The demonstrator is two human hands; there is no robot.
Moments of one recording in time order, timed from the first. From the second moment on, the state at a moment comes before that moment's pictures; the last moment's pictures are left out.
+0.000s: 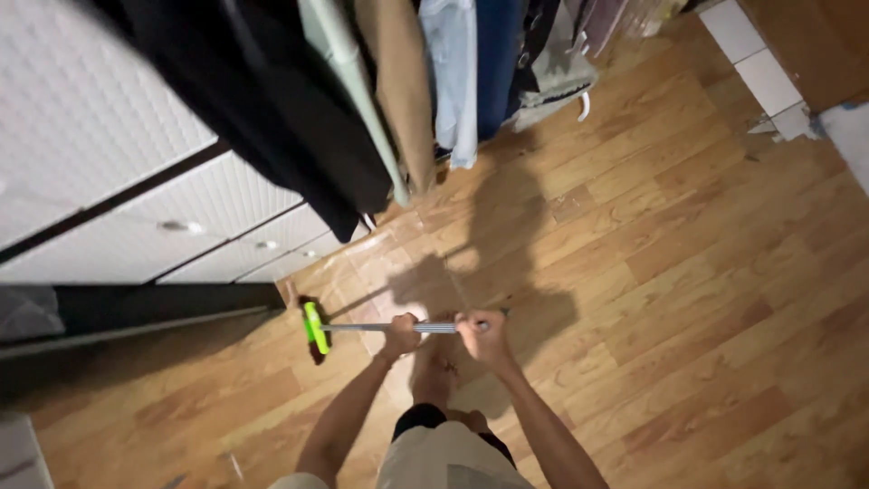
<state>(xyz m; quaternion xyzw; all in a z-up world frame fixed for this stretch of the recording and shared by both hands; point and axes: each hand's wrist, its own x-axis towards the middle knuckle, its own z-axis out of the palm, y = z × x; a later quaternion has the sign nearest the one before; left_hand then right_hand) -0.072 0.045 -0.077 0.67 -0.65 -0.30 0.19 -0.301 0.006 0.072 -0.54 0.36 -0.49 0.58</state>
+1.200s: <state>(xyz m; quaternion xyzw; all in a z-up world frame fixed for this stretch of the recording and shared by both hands) -0.225 -0.221 -0.028 0.60 -0.70 -0.38 0.06 -0.419 -0.217 0.219 -0.51 0.55 -0.52 0.40</state>
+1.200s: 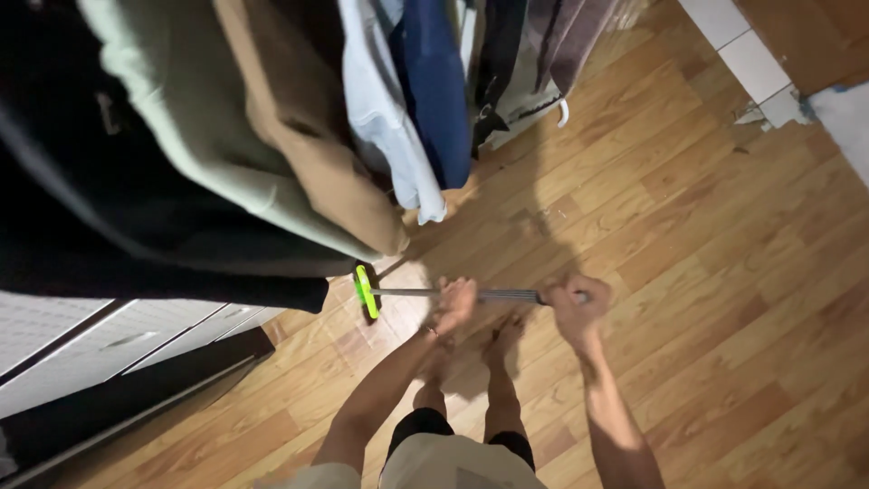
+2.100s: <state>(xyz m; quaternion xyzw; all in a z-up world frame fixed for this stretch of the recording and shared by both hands) -0.526 -0.443 -0.030 0.39 -0.82 -0.32 0.27 -0.669 -0.319 0.189 -0.48 0.57 -0.62 0.27</state>
